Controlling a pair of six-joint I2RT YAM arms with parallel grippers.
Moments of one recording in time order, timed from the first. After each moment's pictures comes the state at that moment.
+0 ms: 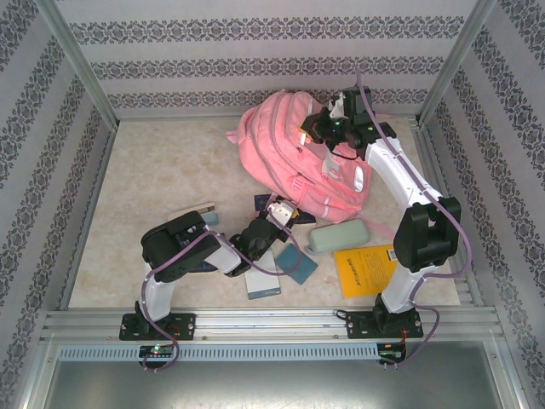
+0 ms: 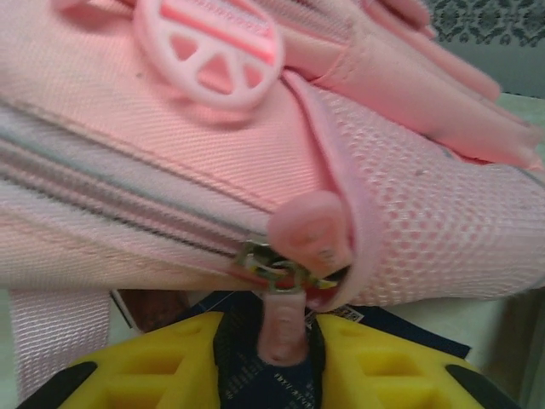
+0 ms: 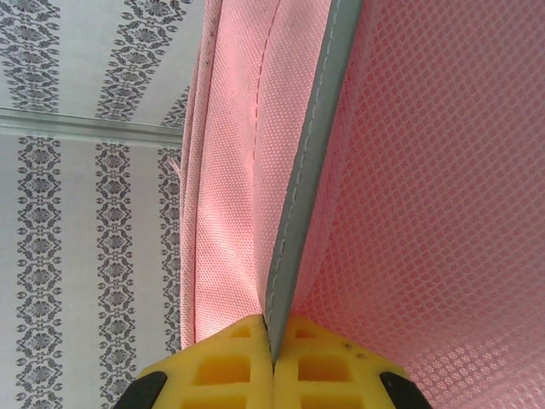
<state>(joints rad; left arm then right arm) -0.89 1.98 0.69 1.14 -0.36 0.07 0.23 1.77 1.63 -0.45 -0.59 0.94</state>
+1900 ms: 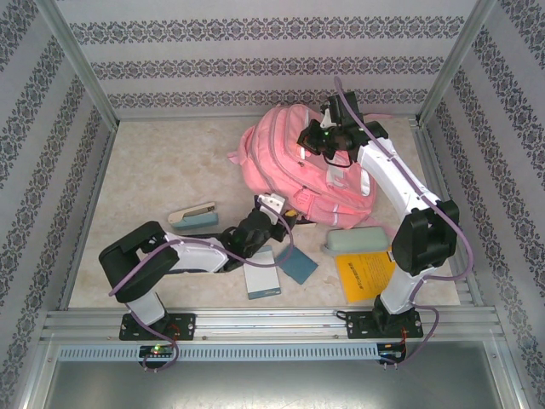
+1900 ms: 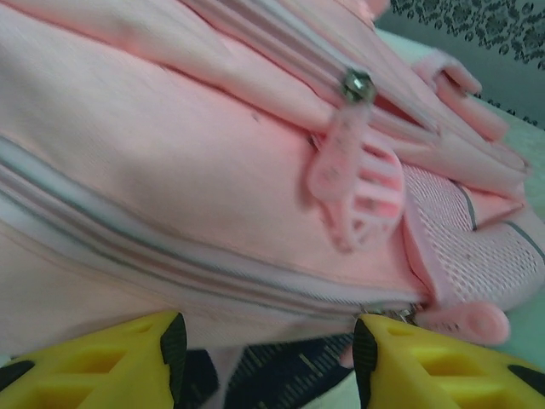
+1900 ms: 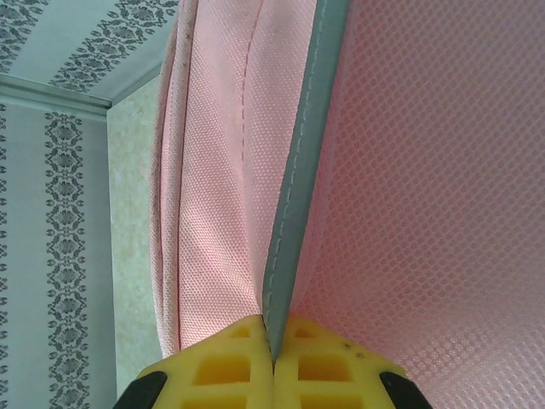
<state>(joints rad) -0.92 1.69 0.70 0.66 -0.35 -0.21 0.31 1.76 1.67 -0.68 -0.38 0.77</state>
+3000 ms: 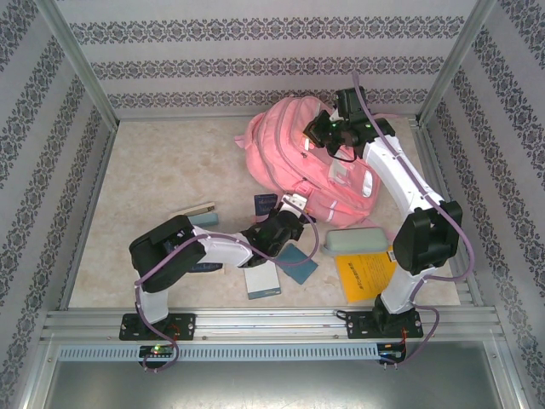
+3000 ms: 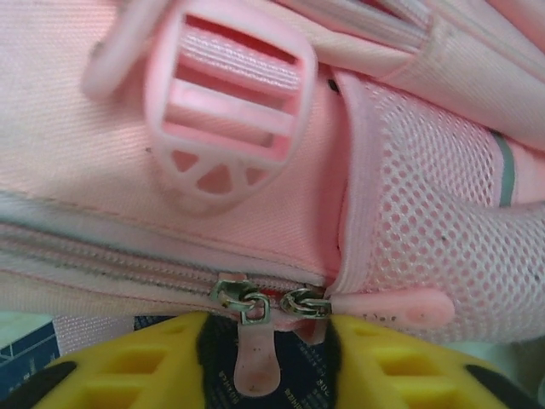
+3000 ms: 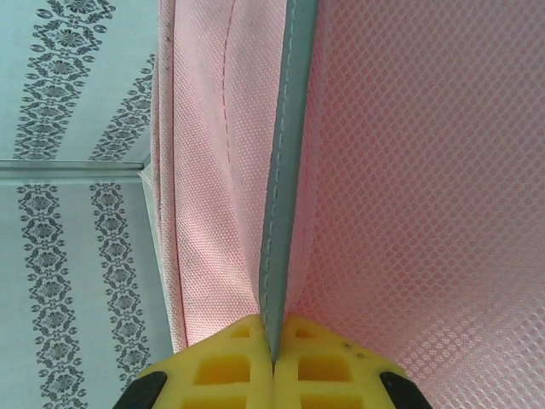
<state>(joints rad) -0.98 1.87 0.93 0.50 -0.52 -0.17 0.27 1.76 1.70 -0.65 -0.38 0.97</state>
